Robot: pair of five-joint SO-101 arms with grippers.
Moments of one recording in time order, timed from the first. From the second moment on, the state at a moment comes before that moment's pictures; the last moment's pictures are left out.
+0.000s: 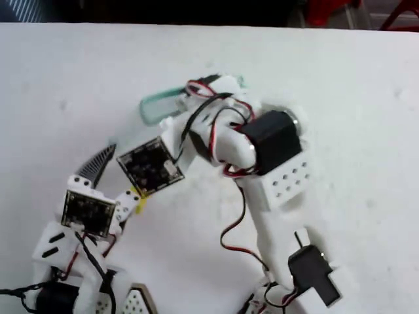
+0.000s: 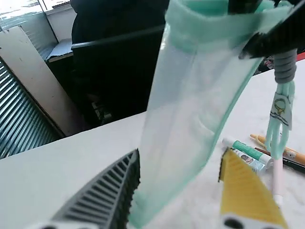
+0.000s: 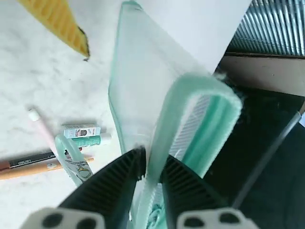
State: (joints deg) left arm 5.1 -104.7 66.7 57.2 -11.0; right arm -36.7 -7.1 -37.2 97.3 97.1
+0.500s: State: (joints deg) left arm 12.4 -104.7 66.7 57.1 -11.0; right arm -42.5 -16.0 -28.0 97.3 106.6
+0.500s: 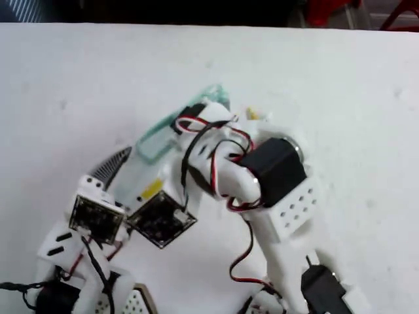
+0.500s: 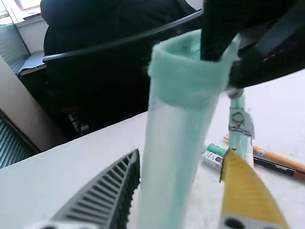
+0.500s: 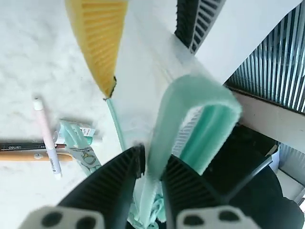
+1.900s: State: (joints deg) left arm 13.7 -103.6 85.5 32.0 -9.4; right arm -37.2 -22.3 -30.4 94.1 81.4
